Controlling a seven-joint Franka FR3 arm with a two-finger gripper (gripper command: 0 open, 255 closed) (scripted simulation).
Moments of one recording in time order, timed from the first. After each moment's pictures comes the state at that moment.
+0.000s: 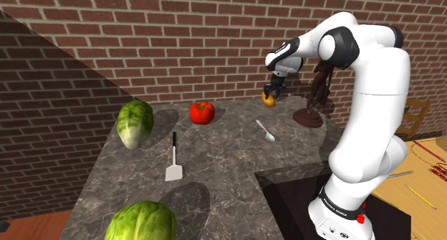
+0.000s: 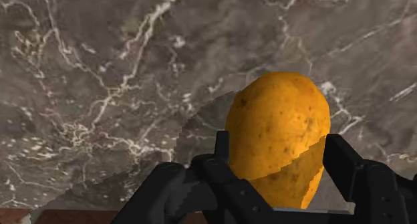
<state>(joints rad) -0.40 0.31 -0.28 -1.89 0.21 2.29 -0.23</state>
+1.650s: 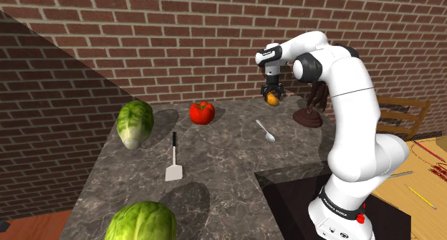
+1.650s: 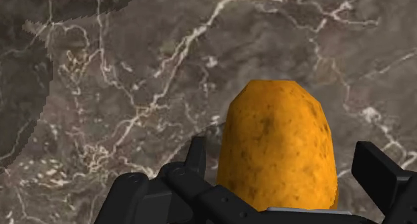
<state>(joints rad) -0.44 0.69 -0.28 -1.29 0.10 1.68 -0.14</state>
